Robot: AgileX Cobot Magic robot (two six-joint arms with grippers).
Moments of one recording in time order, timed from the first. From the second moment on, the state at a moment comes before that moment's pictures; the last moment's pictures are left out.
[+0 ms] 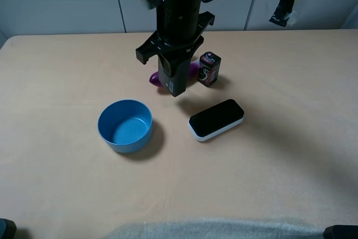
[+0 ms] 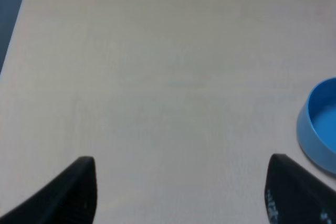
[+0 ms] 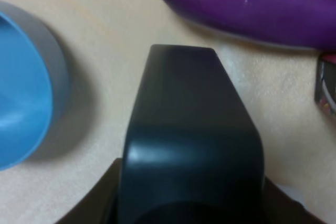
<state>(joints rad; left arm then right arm) -0.06 -0.01 -0.50 0.09 1.06 -0.06 0.80 2.09 -1.75 0.05 1.23 0.00</state>
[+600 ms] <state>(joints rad) -0.06 -0.01 -0.50 0.09 1.06 -0.06 0.80 2.09 -1.68 0.02 1.23 0.01</state>
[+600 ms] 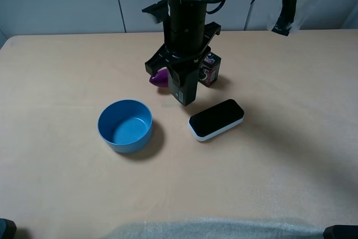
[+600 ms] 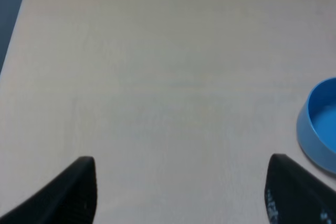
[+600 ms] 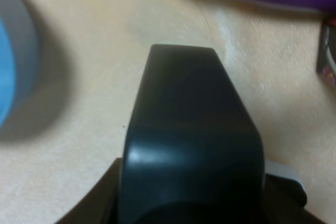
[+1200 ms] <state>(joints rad) -0.06 -0.01 -0.50 0.09 1.06 -0.06 0.78 2.14 -1.67 -0.01 1.23 0.03</state>
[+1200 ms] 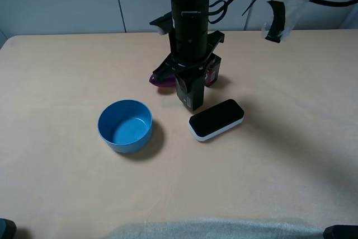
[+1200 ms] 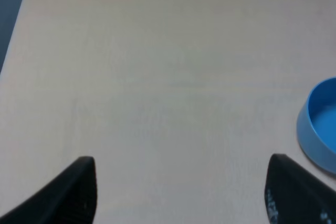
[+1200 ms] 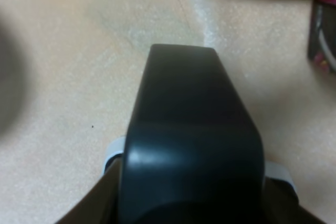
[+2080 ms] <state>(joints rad) -0.06 -0.01 -0.50 0.09 1.06 -0.06 0.75 2.15 -1.67 -0.03 1.18 0.03</state>
